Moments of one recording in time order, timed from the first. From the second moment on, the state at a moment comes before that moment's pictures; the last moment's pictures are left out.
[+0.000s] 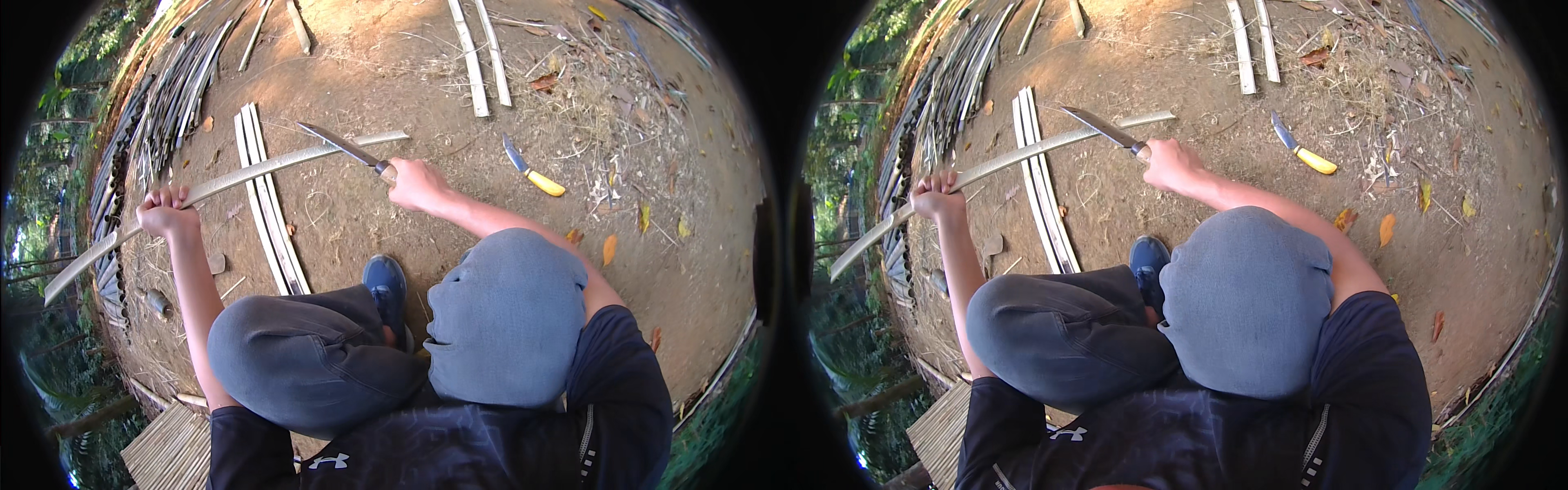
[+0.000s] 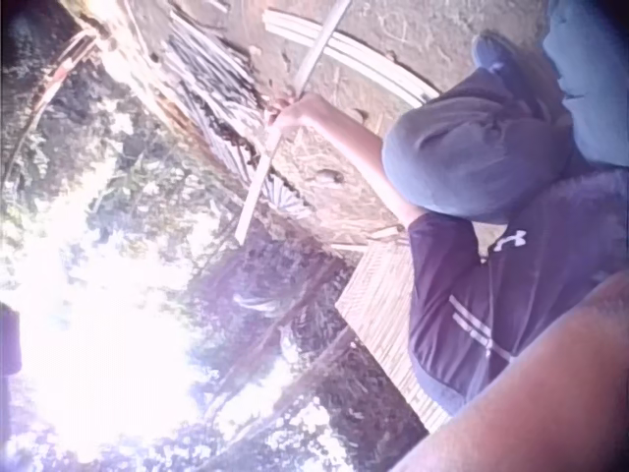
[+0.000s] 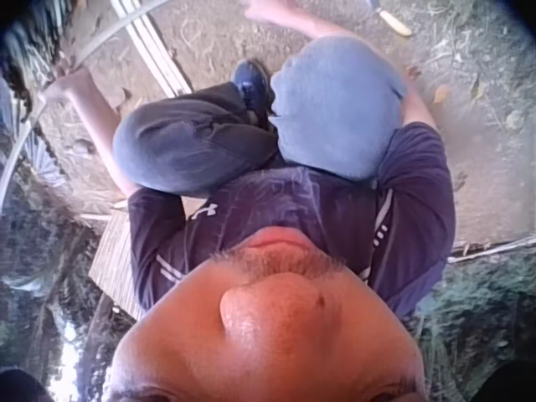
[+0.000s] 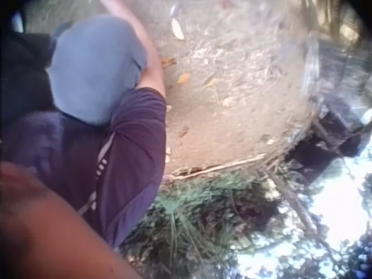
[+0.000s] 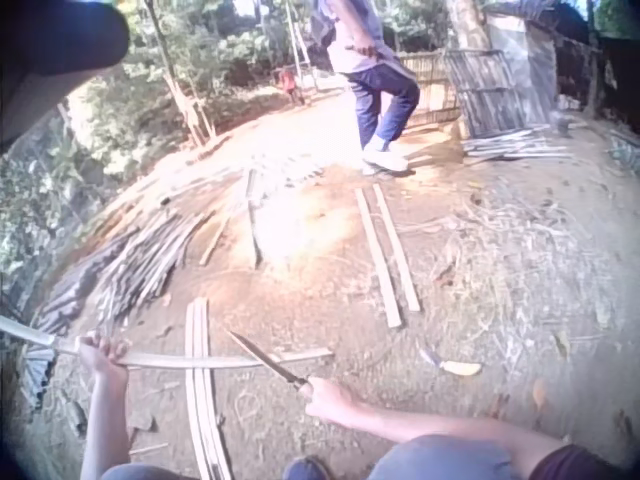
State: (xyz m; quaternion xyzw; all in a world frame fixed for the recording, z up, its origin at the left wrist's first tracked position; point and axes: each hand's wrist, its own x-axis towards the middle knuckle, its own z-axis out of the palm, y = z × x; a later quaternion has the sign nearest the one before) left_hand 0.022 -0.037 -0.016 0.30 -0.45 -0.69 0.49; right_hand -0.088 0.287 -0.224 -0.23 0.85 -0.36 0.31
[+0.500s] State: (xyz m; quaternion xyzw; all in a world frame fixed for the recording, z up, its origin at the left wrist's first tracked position) left_hand 0.019 -0.022 -0.008 0.28 -0.48 -0.67 0.49; right_hand -0.097 0.287 -0.227 -0.22 0.85 -0.35 0.33
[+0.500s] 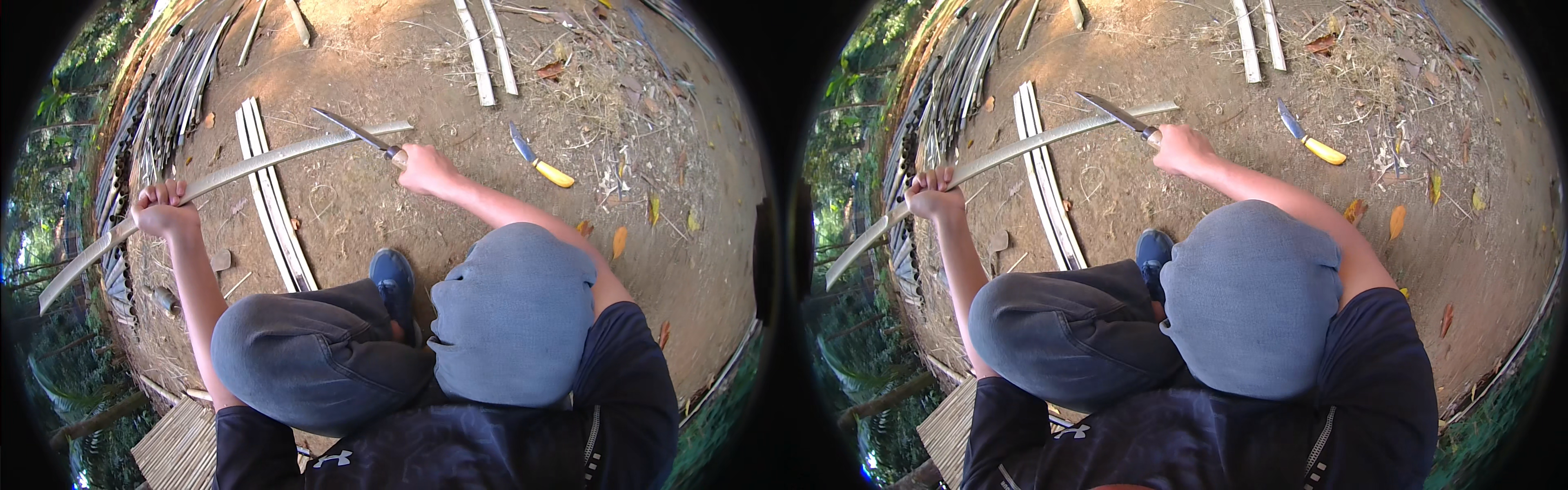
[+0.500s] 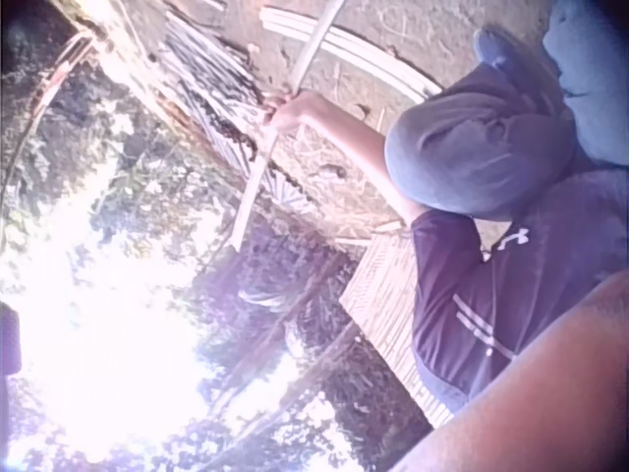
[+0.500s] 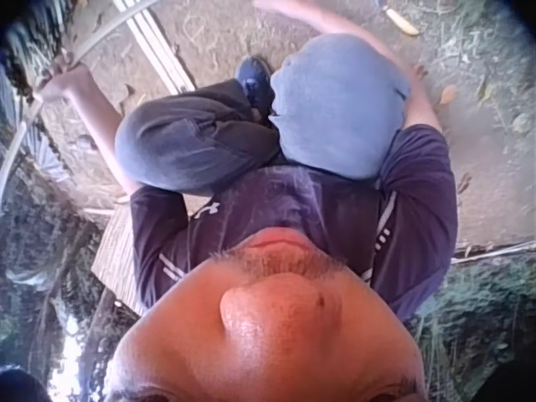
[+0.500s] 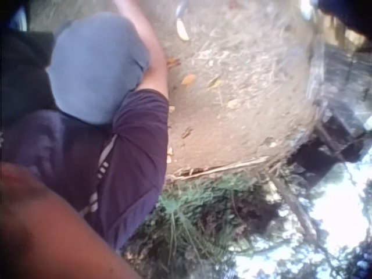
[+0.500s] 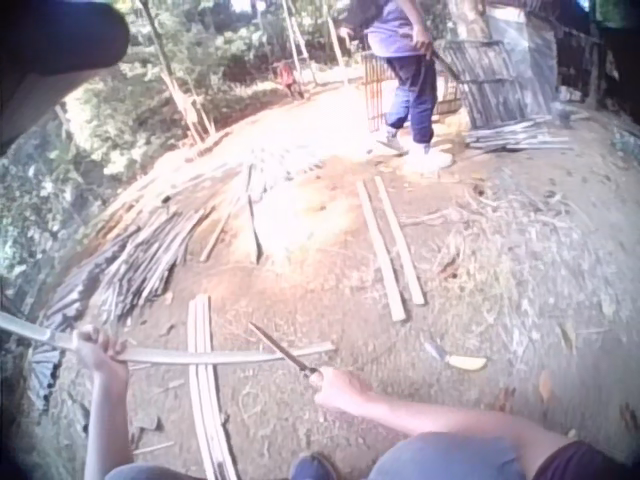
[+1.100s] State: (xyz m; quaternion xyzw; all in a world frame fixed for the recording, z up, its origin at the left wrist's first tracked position) left_hand 0.015 -0.004 0.001 0.23 -0.51 -0.68 0.47; right_hand -0.139 0.319 -0.332 -0.14 0.86 -0.38 0.31
